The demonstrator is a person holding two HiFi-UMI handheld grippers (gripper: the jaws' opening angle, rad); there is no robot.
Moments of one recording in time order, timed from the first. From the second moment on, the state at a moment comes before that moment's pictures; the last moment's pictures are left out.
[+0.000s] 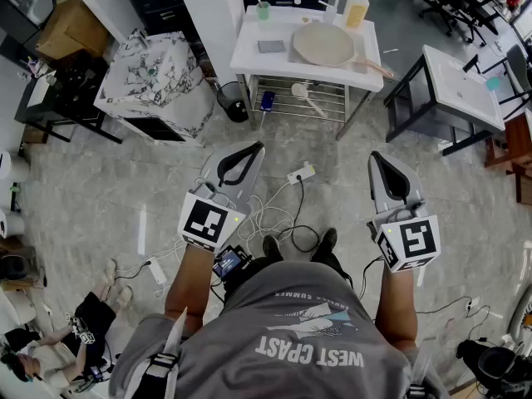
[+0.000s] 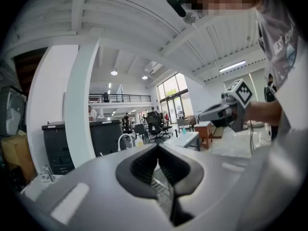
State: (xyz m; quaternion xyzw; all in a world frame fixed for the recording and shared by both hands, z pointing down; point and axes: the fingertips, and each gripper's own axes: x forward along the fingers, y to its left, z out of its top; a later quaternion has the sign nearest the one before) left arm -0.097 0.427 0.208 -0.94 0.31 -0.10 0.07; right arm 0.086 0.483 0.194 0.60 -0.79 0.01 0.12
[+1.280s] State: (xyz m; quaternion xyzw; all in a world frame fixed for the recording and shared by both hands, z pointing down) left arm -0.128 0.417 0.214 -0.95 0.29 -0.08 0.06; right arm 0.057 0.478 0.184 0.62 -0.78 0.02 0.09
